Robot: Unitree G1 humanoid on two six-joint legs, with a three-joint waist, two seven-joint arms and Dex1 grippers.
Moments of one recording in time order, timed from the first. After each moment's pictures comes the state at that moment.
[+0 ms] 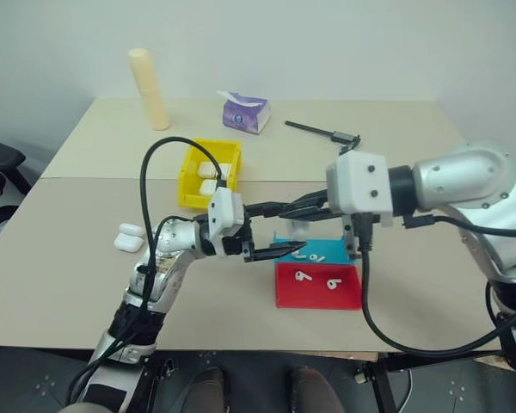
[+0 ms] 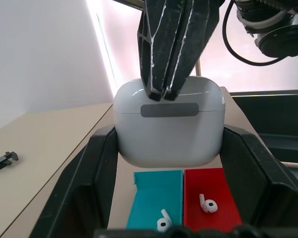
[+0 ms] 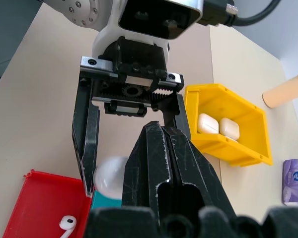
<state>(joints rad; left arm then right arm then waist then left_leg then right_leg) -0.50 0.35 -0.16 -0.11 -0.43 0.11 -1.07 -0.86 -0.89 0.20 -0.46 0.42 0.55 1.12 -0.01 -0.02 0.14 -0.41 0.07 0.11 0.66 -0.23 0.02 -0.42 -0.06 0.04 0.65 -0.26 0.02</state>
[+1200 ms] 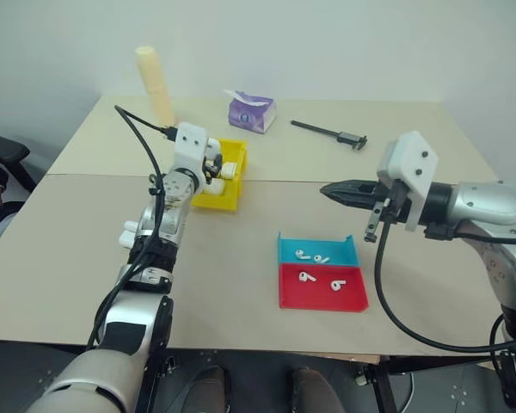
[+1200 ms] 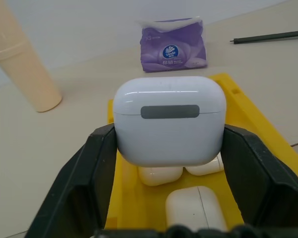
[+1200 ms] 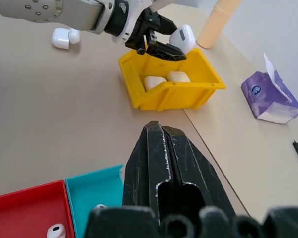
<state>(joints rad) -0.93 0.26 0.03 0.61 0.00 0.27 -0.21 -0.56 -0.86 -0.05 -0.49 0.49 0.70 0.85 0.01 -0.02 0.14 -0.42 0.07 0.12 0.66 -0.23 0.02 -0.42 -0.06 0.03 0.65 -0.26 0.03</state>
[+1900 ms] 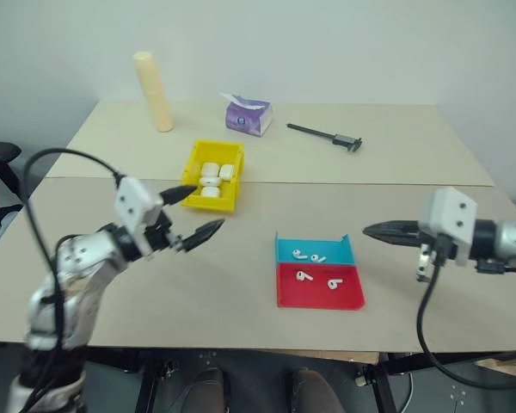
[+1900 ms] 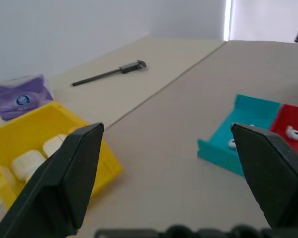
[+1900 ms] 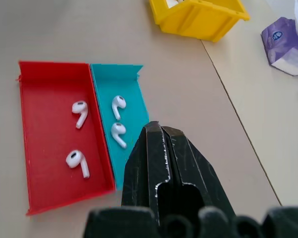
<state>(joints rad) -0.13 0.69 0.26 -0.47 -0.60 0.47 -0.84 -0.16 -1.01 -0.25 -0.32 0.38 0.21 1.16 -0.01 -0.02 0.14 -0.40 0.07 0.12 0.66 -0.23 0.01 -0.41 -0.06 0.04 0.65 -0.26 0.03</state>
